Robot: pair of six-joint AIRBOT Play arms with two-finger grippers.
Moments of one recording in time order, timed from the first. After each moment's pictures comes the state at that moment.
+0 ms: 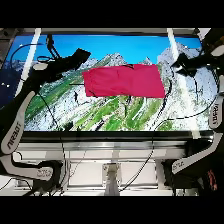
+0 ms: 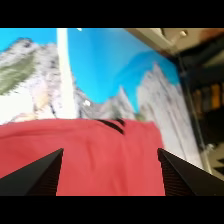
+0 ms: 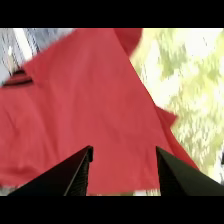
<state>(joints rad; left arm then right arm) -0.11 -1.54 1.32 0.13 -0.63 -0.83 -0.35 -1.83 1.86 -1.02 1.34 1.62</state>
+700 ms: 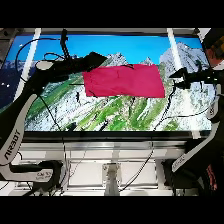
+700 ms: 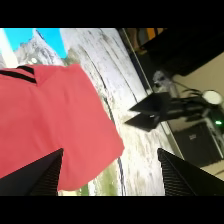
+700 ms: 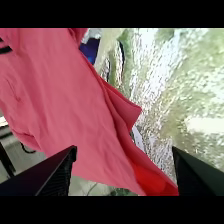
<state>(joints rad) -0.22 -1.48 1.32 0.15 -0.80 -0.83 -0.47 -2.14 1.93 -0.76 1.51 1.45</state>
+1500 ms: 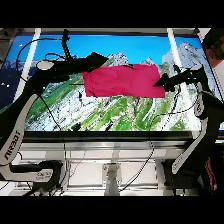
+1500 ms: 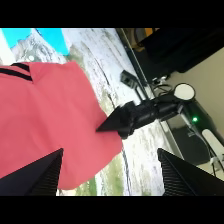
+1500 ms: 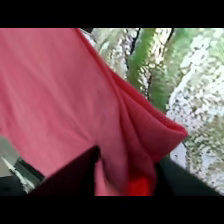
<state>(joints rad) -0.22 -1.48 1.32 0.15 -0.80 -0.83 -0.30 -2.20 1.93 -0.86 1.52 1.47</state>
